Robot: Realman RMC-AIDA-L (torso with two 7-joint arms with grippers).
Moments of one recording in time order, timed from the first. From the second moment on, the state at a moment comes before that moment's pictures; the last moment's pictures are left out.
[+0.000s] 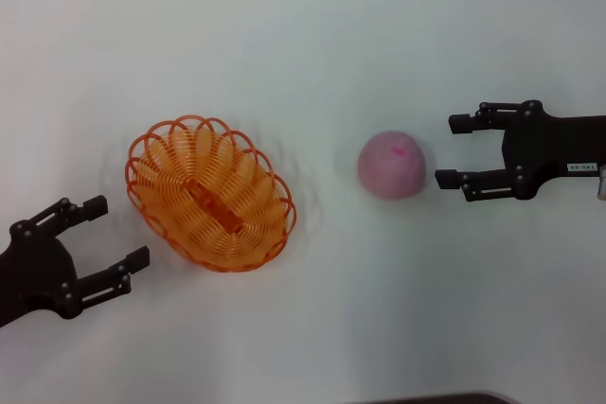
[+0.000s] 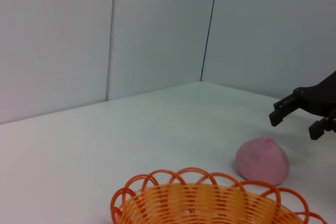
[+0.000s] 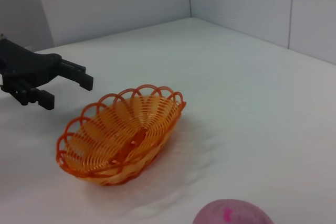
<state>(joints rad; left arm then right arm) -0.21 -2.16 0.37 0.63 2.15 1.68 -0.91 0.42 2.01 -0.70 -0.62 -2.10 -1.56 1.16</state>
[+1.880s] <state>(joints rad) -0.44 -2.07 0.37 0.86 2.41 1.73 -2.00 0.43 2.01 -0.71 -0.64 -2.10 -1.56 1.18</state>
